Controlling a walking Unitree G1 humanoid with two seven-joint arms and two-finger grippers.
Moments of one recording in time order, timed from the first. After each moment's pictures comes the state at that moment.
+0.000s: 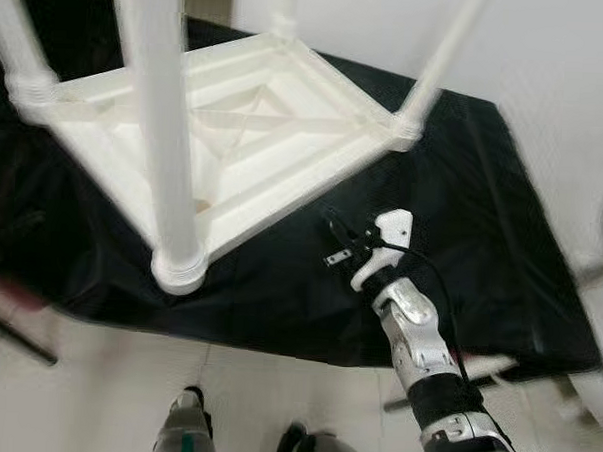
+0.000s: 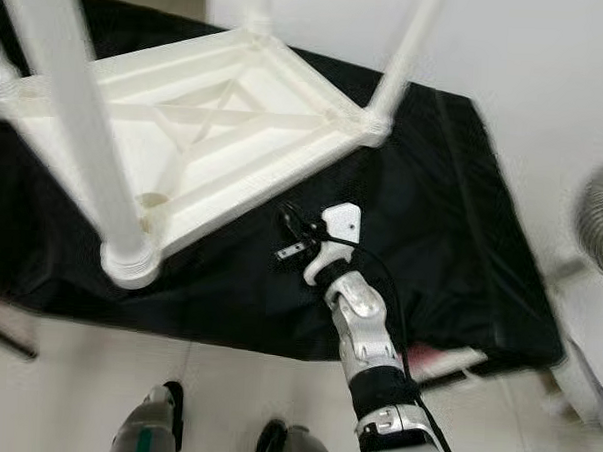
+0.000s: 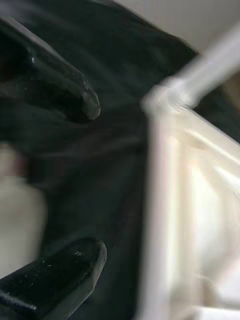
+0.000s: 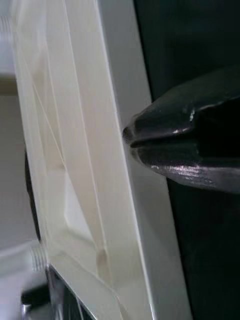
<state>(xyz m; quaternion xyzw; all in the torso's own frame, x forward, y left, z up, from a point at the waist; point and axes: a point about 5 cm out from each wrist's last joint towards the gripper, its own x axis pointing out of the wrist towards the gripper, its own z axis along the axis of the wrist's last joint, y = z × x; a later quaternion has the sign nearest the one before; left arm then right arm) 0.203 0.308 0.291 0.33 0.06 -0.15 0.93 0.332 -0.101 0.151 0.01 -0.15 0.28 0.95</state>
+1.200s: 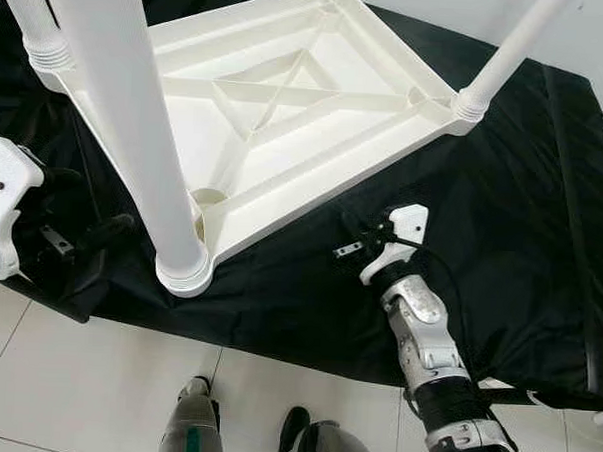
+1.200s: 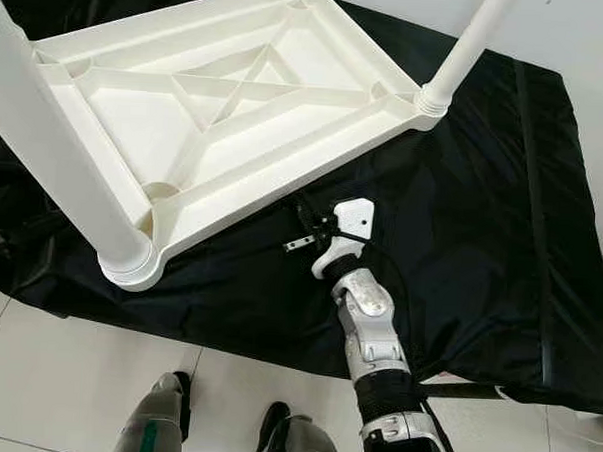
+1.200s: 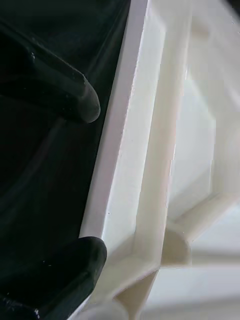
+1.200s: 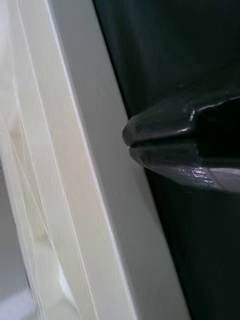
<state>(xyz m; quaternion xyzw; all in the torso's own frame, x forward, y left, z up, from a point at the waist) 0.242 0.254 0.250 0.23 0.04 -0.28 0.93 0.331 -0.121 0.170 0.01 -0.18 0.21 0.96</state>
